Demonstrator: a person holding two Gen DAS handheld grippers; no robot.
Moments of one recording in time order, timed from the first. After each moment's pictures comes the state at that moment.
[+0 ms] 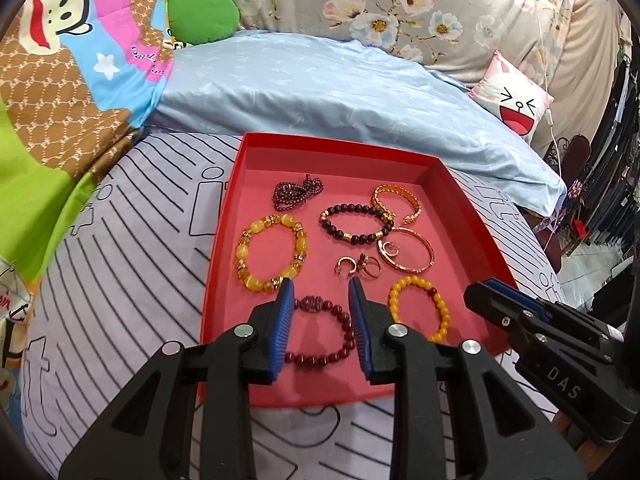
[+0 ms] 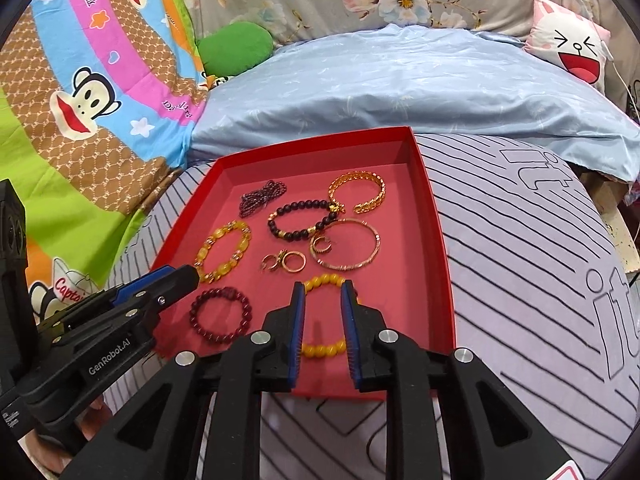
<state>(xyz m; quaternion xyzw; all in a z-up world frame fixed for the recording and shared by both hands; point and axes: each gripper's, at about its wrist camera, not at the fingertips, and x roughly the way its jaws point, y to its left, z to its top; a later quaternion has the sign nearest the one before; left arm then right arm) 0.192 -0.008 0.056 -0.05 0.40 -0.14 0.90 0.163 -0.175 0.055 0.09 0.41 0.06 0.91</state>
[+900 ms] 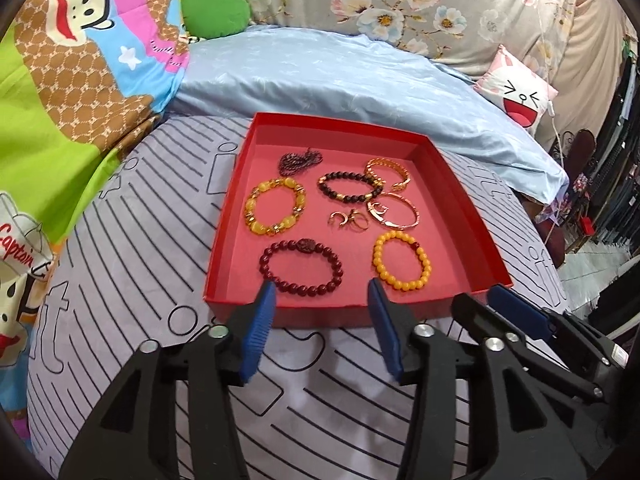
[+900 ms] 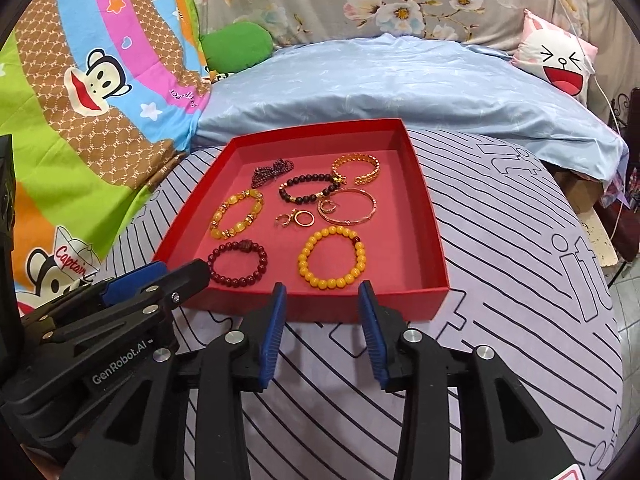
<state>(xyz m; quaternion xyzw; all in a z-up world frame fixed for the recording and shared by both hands) 0.143 -0.009 0.061 -0.05 0.42 -0.11 0.90 0.107 -0.159 0.059 0.06 0.41 0.03 0.91</state>
